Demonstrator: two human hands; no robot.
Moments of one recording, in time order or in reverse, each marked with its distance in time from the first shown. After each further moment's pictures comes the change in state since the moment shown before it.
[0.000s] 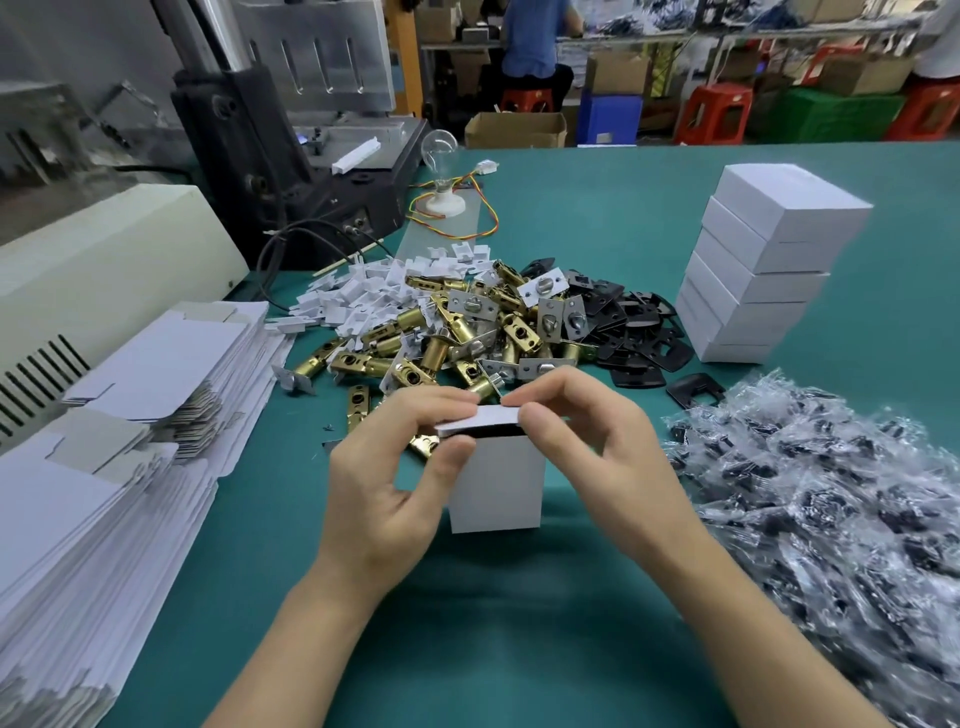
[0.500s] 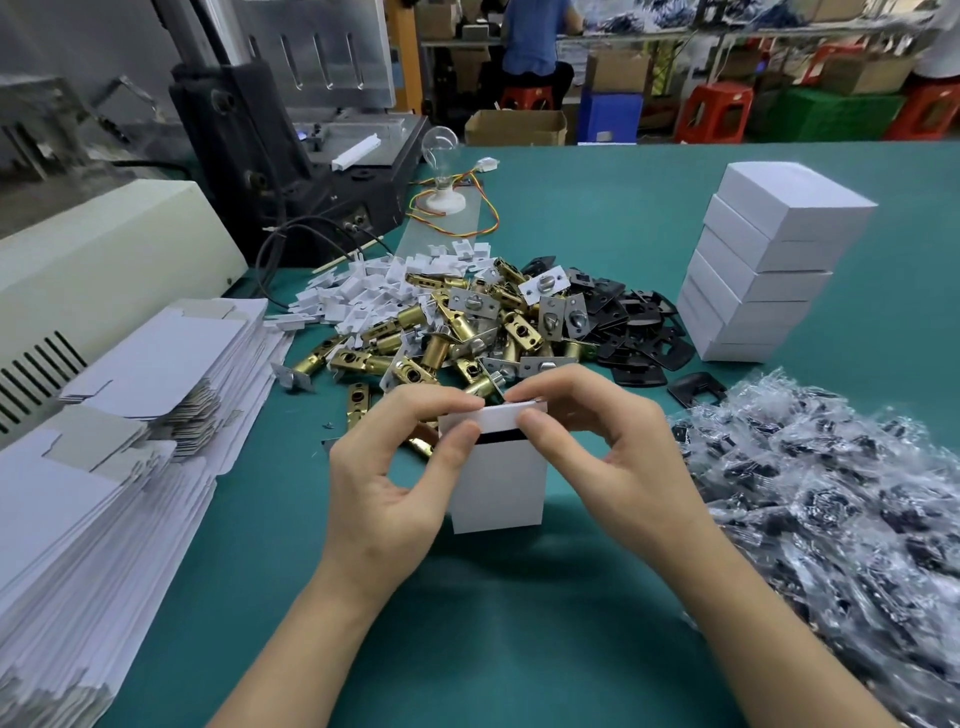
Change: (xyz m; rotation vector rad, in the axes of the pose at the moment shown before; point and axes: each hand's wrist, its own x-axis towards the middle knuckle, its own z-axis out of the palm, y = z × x) left_hand -0.002 0.004 0.002 -0.069 0.038 -0.091; right_hand 0.001 0.001 -0.004 -0.130 0.013 -0.118
